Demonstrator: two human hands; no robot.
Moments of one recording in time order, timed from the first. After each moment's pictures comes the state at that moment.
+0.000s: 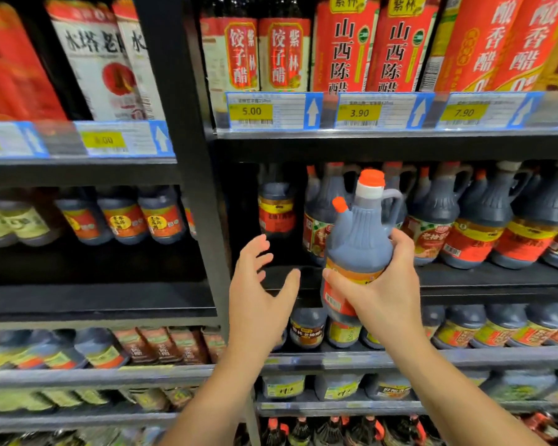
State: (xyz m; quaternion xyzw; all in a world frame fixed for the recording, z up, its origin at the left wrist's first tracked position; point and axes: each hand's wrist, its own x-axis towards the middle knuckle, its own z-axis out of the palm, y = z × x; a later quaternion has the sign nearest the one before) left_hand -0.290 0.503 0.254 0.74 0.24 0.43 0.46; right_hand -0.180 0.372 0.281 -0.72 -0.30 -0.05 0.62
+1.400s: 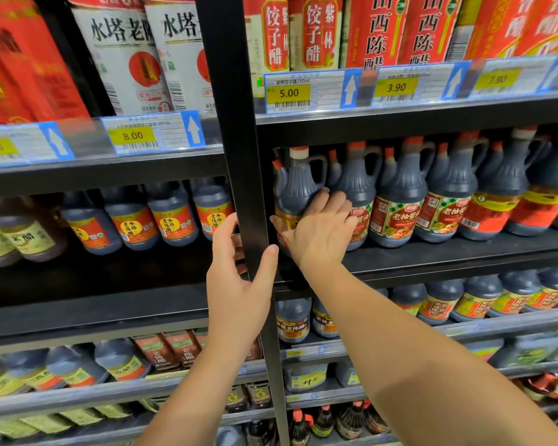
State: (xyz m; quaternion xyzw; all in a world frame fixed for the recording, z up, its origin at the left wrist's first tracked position) left_hand -0.346 0.558 0.276 0.74 0.14 0.48 0.45; right_hand -0.191 0.537 0.269 -0.92 -0.16 -0.30 0.18
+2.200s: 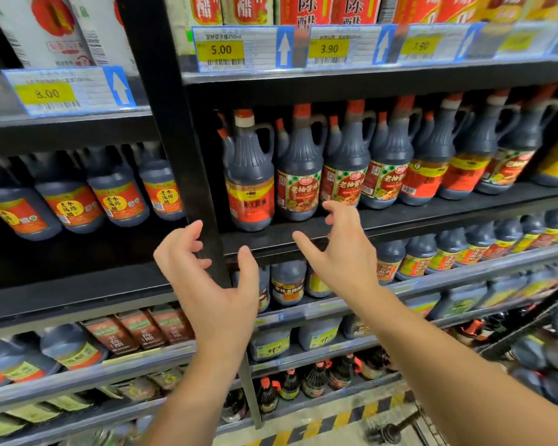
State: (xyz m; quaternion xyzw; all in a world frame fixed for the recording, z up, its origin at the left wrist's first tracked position) left_hand -0.351 0.503 0.249 0.71 0.19 0.58 0.35; right_hand -0.202 0.392 0.236 -0.88 -0.28 -0.20 0.34
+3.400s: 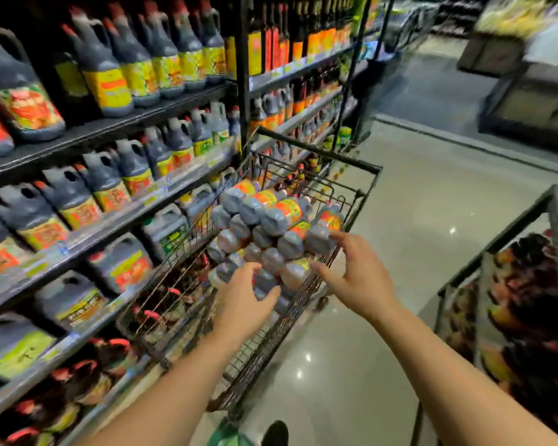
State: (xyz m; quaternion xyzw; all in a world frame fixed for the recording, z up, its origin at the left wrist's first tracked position) left_hand -0.250 -0.158 0.107 0.89 -0.10 0.01 0.43; right_hand -0.291 -0.365 0.180 -0.96 0.05 -0.14 0.25
